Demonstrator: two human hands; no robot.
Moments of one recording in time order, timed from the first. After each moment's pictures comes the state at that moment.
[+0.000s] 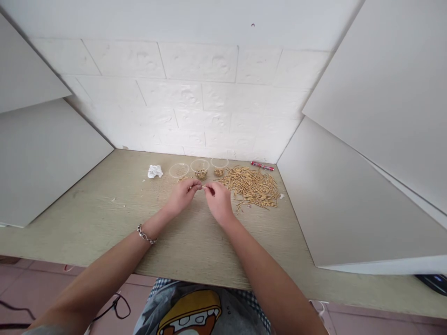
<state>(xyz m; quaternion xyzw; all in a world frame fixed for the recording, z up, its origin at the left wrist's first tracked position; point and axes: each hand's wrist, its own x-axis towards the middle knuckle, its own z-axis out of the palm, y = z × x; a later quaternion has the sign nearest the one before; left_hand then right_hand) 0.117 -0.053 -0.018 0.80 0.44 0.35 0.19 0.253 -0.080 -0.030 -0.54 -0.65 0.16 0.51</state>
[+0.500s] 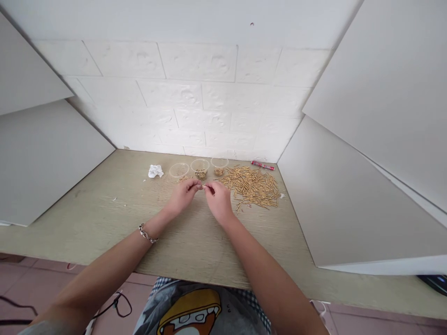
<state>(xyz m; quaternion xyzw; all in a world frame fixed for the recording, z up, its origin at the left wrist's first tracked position) 0.121 -0.056 -0.017 0.76 0.48 0.36 0.26 0.253 -0.080 -0.027 -0.54 -0.65 0.18 0.50</state>
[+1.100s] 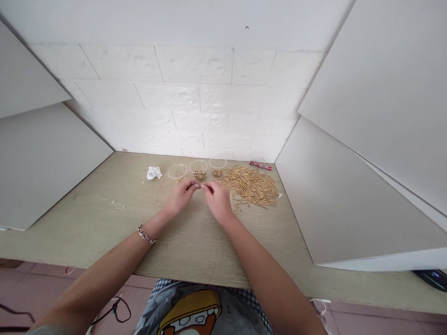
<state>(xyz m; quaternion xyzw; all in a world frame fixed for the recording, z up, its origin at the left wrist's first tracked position) 0.118 -0.052 -0.019 0.76 0.46 0.38 0.25 0.255 -0.078 -0.025 -0.52 -0.66 0.16 0.51</state>
